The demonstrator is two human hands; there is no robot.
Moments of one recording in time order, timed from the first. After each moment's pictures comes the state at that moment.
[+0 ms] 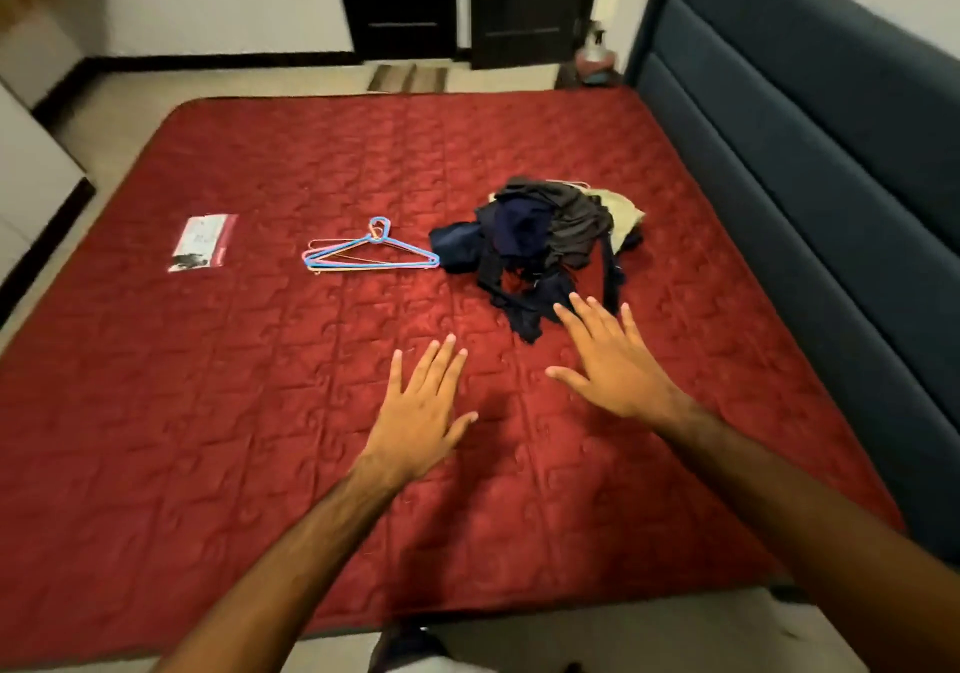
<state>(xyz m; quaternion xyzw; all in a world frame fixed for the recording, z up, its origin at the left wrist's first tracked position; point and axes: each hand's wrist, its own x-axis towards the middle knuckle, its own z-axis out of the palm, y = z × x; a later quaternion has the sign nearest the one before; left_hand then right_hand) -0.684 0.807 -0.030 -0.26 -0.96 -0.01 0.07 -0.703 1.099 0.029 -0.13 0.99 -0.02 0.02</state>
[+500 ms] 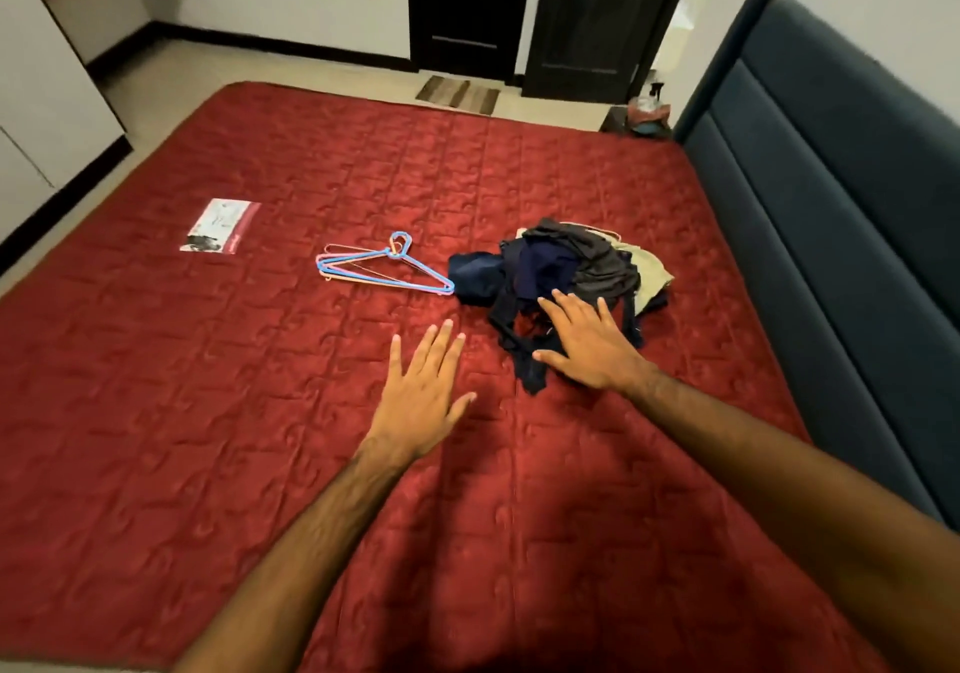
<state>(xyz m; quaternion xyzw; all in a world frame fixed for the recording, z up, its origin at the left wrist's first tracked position) -0.780 0.829 -0.028 -0.13 -0.99 -0.03 0.07 -0.878 1.096 0.020 -0.22 0.97 0.02 0.07</state>
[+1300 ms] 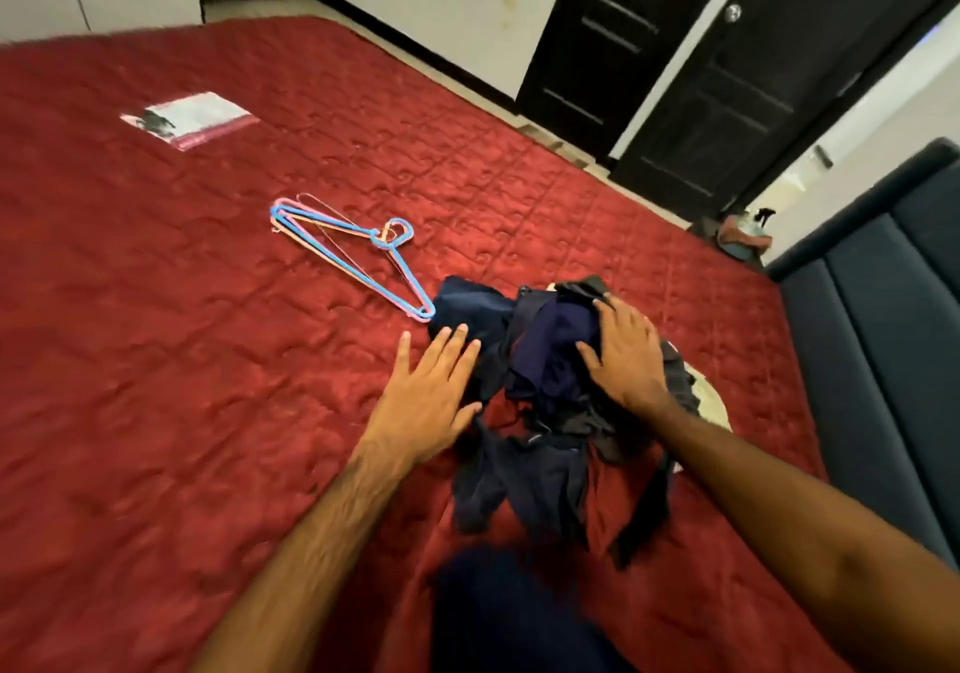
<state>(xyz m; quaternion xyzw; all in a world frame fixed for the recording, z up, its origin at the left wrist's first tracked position) -1.019 0.932 -0.248 0.01 -0.99 -0.08 0.15 -1.207 1.169 -0.179 -0.27 0.95 0.07 -0.12</state>
